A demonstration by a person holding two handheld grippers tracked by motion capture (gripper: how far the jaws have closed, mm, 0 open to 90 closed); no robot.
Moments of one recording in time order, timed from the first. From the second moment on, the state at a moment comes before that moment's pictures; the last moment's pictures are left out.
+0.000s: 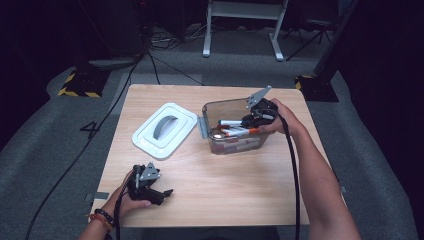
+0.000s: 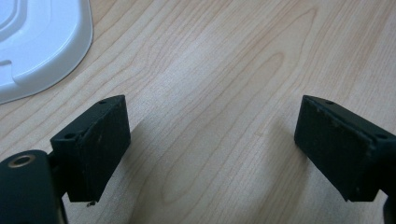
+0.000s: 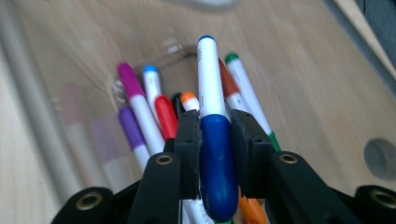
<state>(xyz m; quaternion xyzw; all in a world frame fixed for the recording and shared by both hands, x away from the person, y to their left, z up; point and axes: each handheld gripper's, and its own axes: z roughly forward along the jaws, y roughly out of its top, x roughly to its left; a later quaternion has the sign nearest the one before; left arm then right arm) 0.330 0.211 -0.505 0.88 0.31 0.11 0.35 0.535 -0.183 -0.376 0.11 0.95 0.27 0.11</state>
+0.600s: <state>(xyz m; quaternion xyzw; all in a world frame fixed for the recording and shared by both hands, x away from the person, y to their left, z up) 0.330 0.211 -0.505 0.88 0.31 0.11 0.35 0.543 -0.191 -0.385 0.16 0.94 0.26 0.11</state>
